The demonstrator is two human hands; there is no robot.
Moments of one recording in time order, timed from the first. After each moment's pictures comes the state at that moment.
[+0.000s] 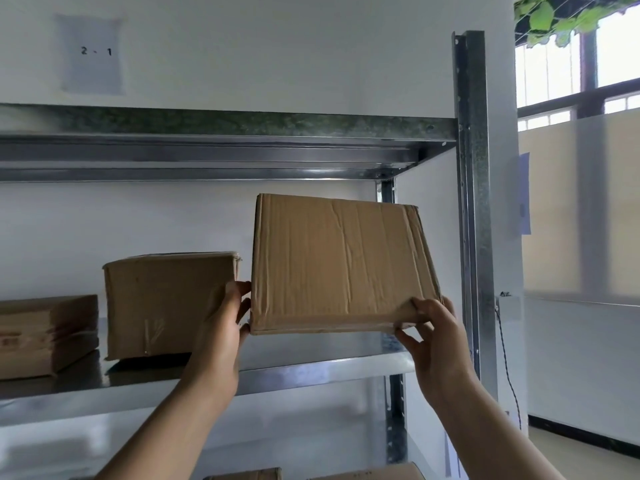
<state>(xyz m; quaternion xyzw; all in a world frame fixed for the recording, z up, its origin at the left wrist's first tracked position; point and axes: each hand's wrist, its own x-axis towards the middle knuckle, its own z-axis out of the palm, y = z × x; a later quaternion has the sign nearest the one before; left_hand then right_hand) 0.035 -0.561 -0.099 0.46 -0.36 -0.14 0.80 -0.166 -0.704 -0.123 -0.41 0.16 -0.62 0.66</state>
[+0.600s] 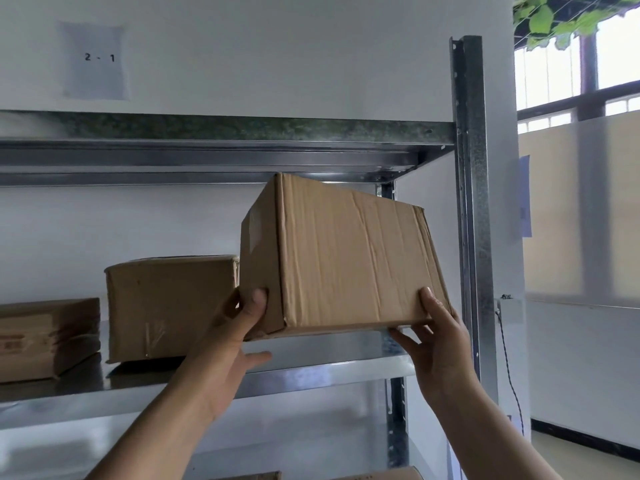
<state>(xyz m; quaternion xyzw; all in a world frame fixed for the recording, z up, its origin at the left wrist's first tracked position) 0.027 -0.540 -0.097 0.41 -0.43 -0.27 0.75 -0.169 -0.700 -0.119 -0.35 0.12 -0.62 0.69</state>
